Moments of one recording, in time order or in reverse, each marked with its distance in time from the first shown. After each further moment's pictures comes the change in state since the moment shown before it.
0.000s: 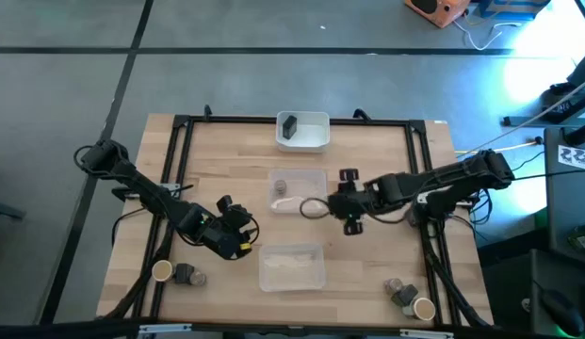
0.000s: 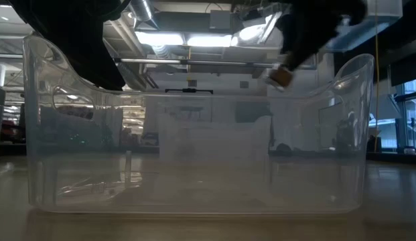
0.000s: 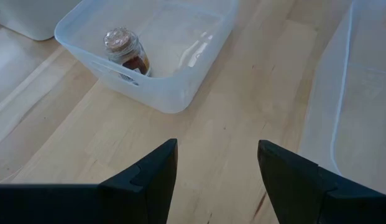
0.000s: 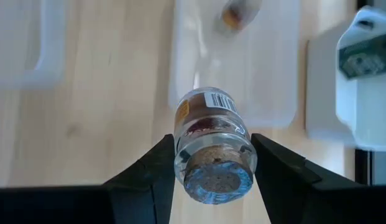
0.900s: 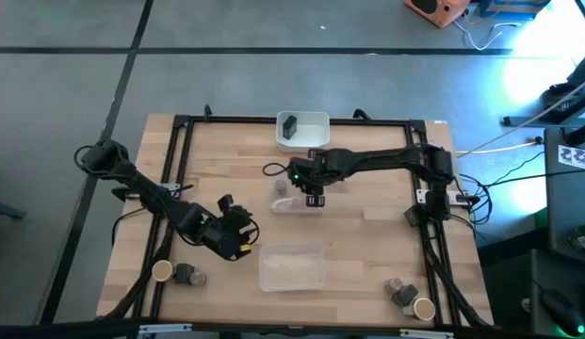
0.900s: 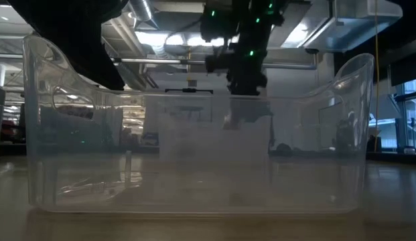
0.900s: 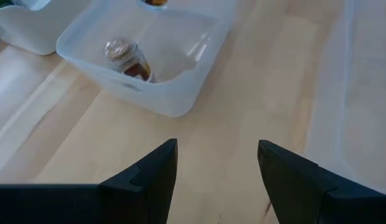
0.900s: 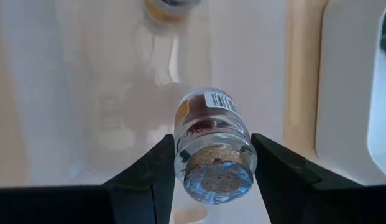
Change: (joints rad) left arm 0.002 0.000 0.000 -0.004 -0.012 0.074; right arm -0.311 0.462 0.296 -0.010 -0.135 -0.108
